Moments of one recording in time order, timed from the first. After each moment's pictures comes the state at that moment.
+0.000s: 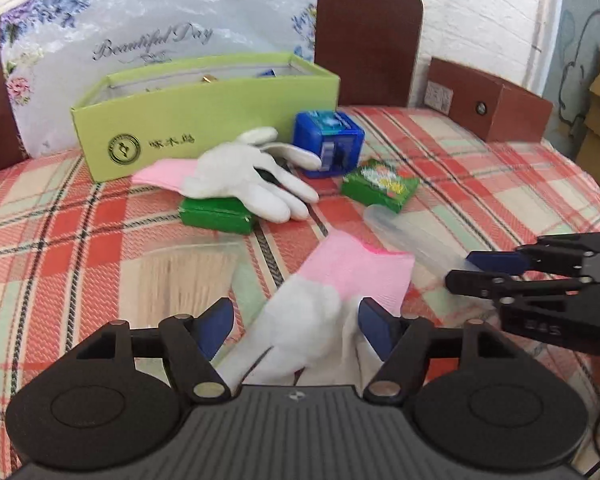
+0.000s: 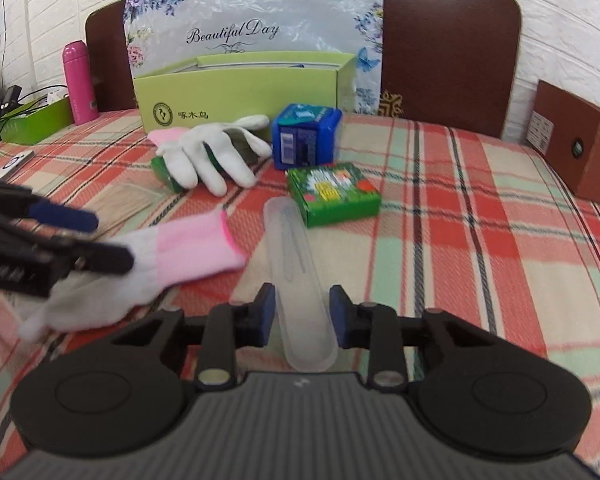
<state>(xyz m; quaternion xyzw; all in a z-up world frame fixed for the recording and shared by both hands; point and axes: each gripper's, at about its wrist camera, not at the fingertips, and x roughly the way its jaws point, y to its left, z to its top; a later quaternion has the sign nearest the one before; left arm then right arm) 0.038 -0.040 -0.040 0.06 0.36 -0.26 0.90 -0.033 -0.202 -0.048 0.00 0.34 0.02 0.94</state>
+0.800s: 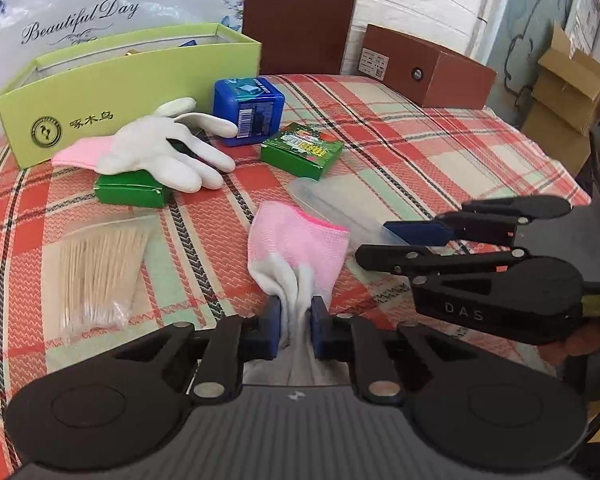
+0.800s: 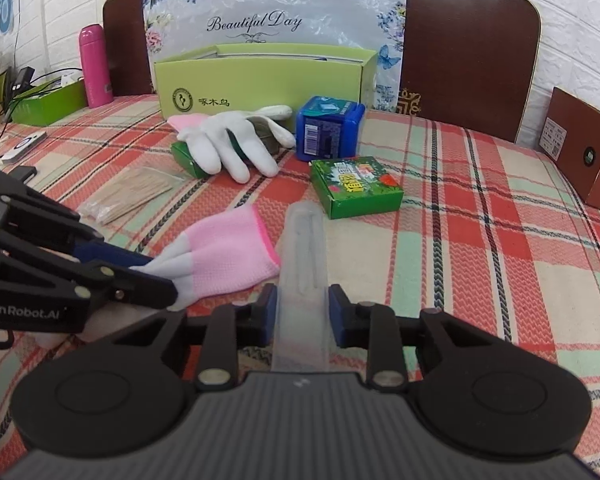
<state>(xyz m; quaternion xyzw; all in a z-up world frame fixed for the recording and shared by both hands) 0.029 -0.057 -0.042 0.05 0.39 -0.33 0.86 -0.031 -0.187 -0.047 -0.02 0.35 0.04 0.94</state>
